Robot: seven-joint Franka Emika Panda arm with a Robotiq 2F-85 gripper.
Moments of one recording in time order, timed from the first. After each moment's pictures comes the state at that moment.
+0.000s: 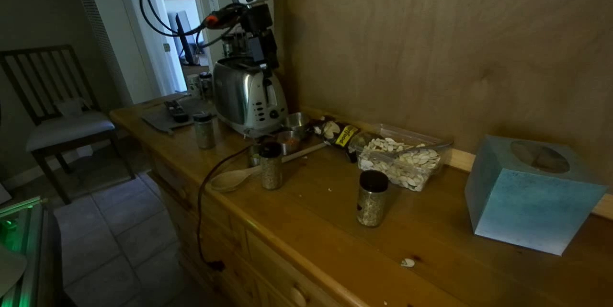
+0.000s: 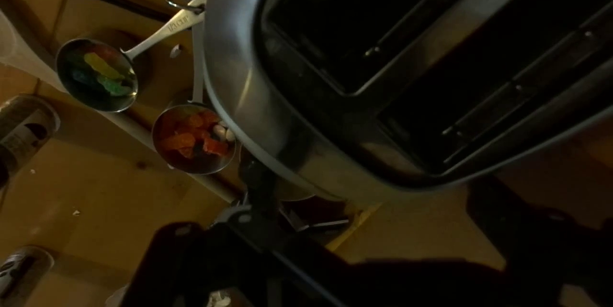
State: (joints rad) arm 0.04 0.25 -0.01 -1.80 -0.21 2.21 0.98
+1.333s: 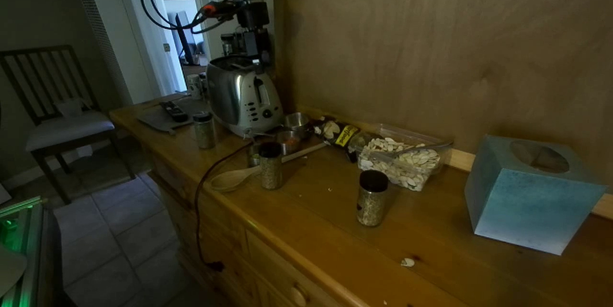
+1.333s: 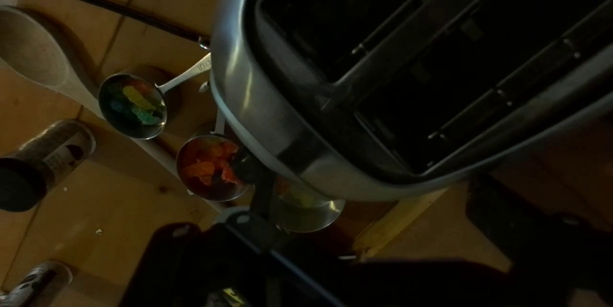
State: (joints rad) arm 0.06 0.29 -0.01 -1.70 -0.16 2.02 0.93
